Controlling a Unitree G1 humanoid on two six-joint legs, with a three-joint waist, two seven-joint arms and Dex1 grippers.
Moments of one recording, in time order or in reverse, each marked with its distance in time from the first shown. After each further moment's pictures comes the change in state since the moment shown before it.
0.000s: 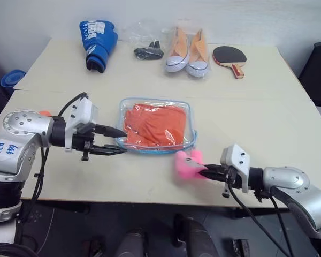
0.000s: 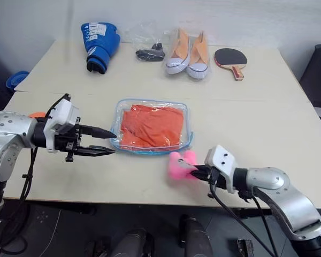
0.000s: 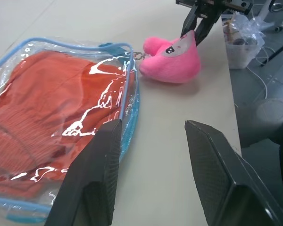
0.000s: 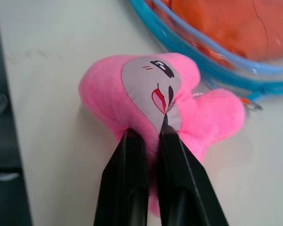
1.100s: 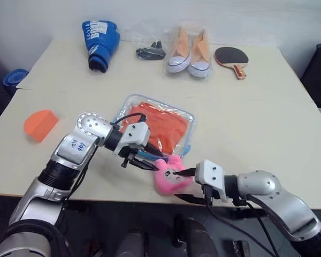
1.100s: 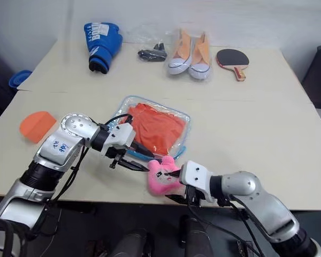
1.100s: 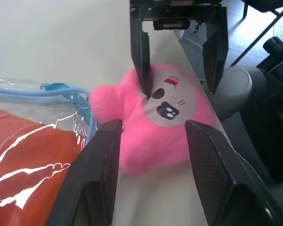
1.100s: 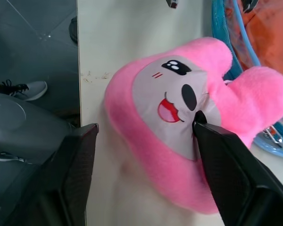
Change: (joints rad) left arm -0.202 -0.293 -0.358 0.200 0.231 -0.212 -0.118; right arm -0.021 0.020 0.218 -0.069 -0.239 -0.048 0.034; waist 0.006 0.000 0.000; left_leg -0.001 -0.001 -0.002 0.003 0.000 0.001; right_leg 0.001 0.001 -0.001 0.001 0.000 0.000
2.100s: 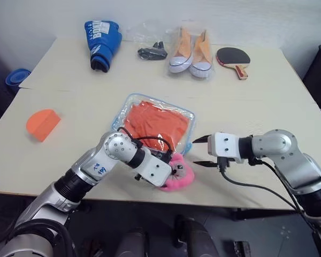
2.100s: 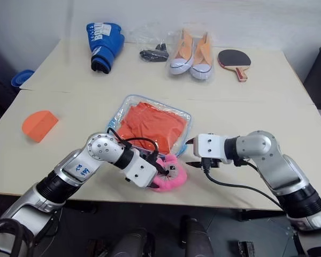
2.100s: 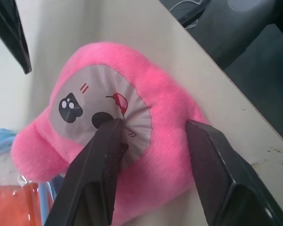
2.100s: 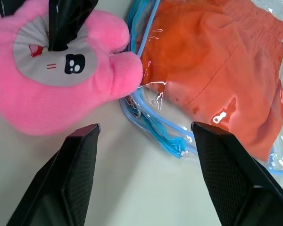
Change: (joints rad) left arm 0.047 -0.019 -0.221 -0.127 0.342 -0.353 0.142; right arm -0.373 -0.077 0.024 0.449 -0.223 -0.421 0.233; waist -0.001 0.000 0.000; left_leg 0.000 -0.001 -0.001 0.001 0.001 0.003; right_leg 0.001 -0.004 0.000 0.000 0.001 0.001
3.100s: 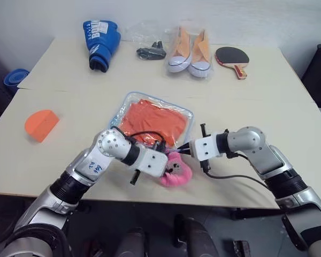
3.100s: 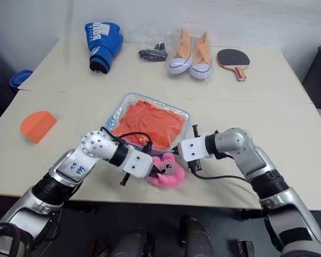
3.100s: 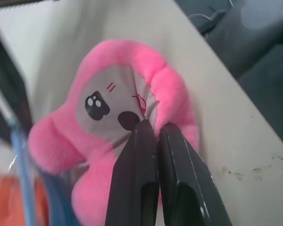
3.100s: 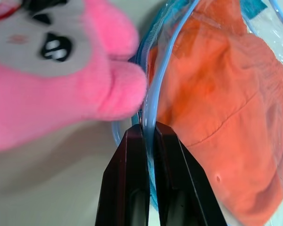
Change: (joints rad) left arm 0.029 -0.005 0.135 0.006 -0.102 0.212 0.023; right arm -0.145 0.165 0.086 0.350 -0.202 -0.430 0.005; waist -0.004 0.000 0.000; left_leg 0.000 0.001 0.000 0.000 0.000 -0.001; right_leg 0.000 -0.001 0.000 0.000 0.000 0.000
